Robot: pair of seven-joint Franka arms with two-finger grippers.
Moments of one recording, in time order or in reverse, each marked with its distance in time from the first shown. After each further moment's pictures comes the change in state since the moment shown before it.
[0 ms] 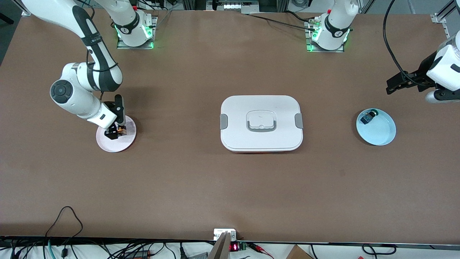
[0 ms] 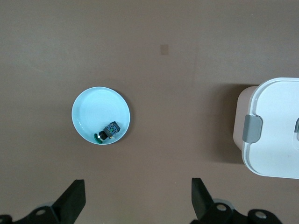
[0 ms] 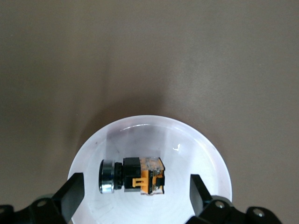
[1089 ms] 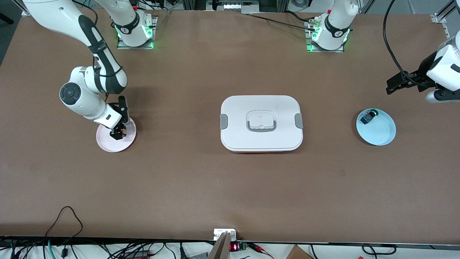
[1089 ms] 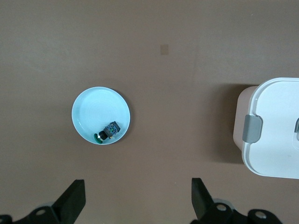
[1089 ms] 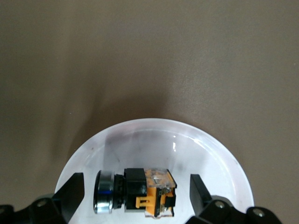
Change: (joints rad) left arm 0.000 0.000 0.000 0.000 0.000 0.000 0.000; right arm -0.006 0.056 -0.001 -0.036 -0.001 0.106 -0.047
